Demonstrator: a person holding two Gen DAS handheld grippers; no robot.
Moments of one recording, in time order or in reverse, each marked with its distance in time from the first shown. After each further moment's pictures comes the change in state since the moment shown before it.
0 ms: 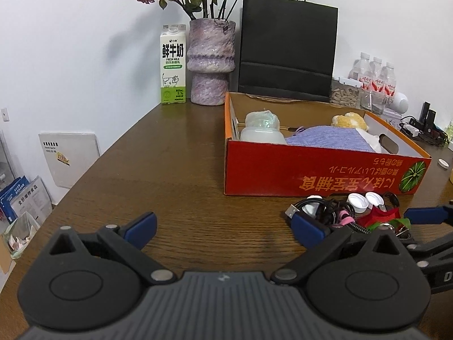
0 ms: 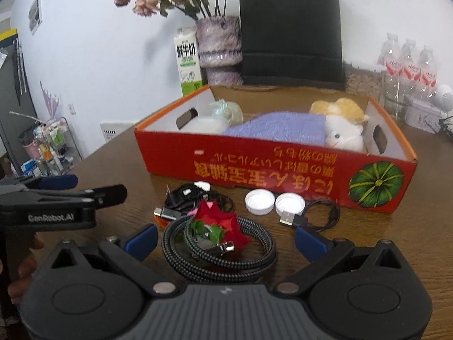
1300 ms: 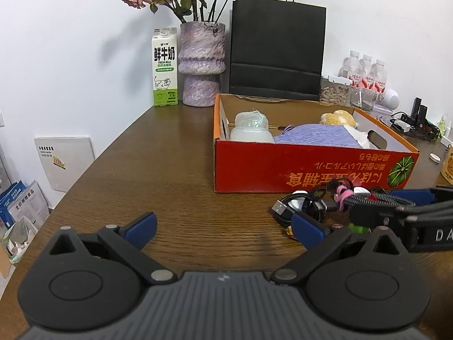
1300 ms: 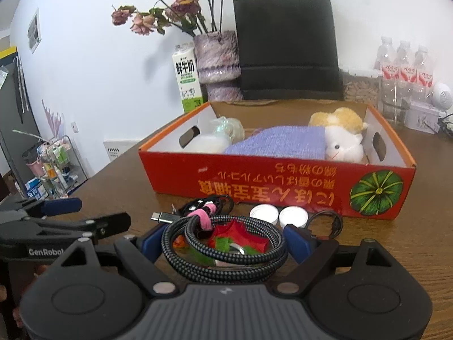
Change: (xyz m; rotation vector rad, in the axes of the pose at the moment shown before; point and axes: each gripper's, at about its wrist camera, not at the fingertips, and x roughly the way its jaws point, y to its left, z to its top) left arm -0.012 -0.008 -0.001 0.028 -0.004 -0.020; right arm -0.015 -0.004 0.006 0.038 -0.094 0.020
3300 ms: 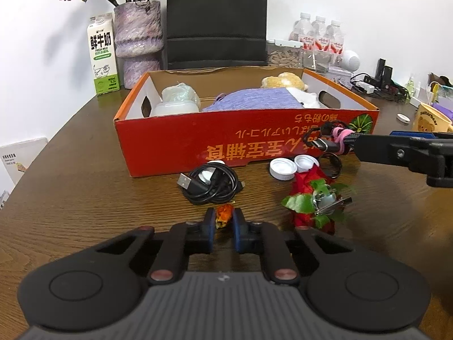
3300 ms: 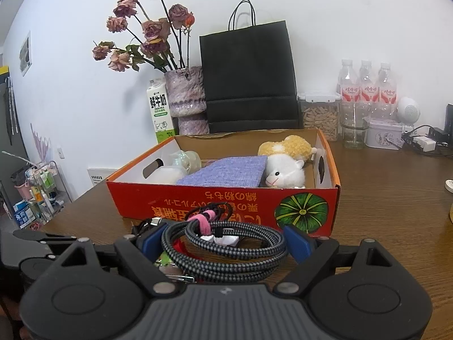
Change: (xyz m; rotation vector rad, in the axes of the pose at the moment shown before) left arm 0.026 -0.065 -0.008 0.120 0.097 -0.130; right arm -0.040 -0.053 -0.007 0.019 -0.120 -0.059
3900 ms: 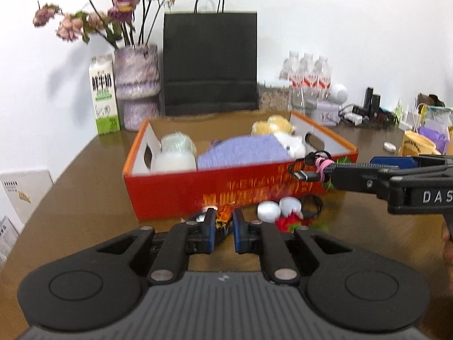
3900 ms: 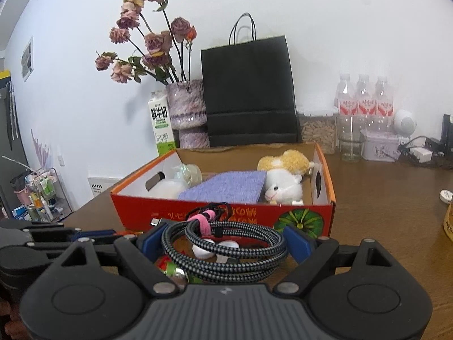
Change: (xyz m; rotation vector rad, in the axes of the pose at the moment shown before) left arm -0.040 -0.006 0.022 0.021 -0.155 -0.008; right arm -0.017 0.003 0.013 -0.012 -0.062 -0.008
